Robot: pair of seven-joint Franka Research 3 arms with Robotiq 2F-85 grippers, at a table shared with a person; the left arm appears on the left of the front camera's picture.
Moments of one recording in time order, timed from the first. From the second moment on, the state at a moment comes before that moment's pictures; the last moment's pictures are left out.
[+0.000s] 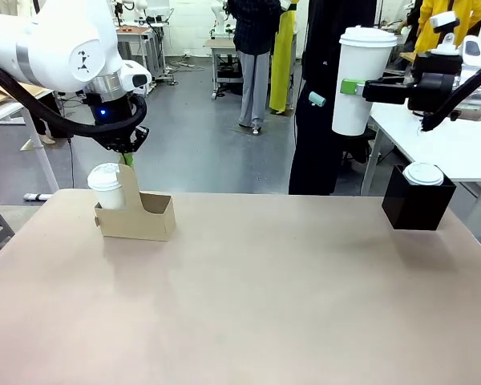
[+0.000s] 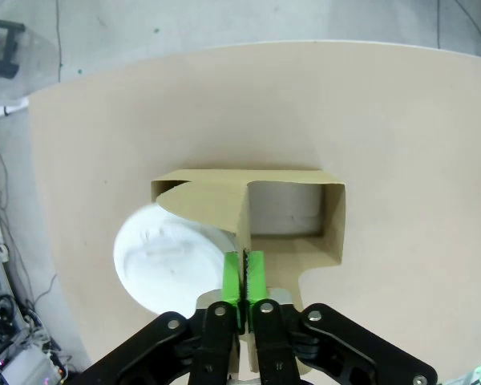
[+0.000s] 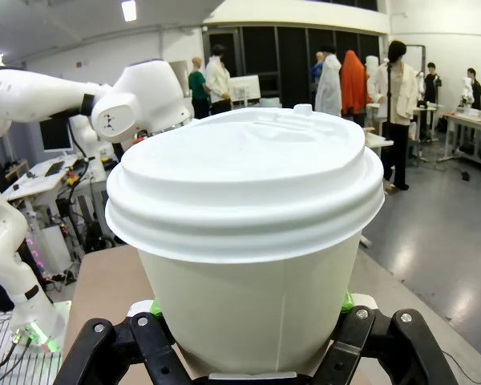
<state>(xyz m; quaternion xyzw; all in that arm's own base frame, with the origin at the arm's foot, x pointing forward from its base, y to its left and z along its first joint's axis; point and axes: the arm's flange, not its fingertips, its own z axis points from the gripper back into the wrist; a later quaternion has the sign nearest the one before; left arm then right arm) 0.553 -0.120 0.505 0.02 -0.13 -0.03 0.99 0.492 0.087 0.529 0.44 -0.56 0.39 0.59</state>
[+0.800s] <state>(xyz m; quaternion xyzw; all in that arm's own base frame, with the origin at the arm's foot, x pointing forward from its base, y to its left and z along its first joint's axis) 0.552 -0.121 0.508 0.03 -0.13 -0.03 0.99 0.492 0.087 0.529 0.44 -0.56 0.39 0.59</state>
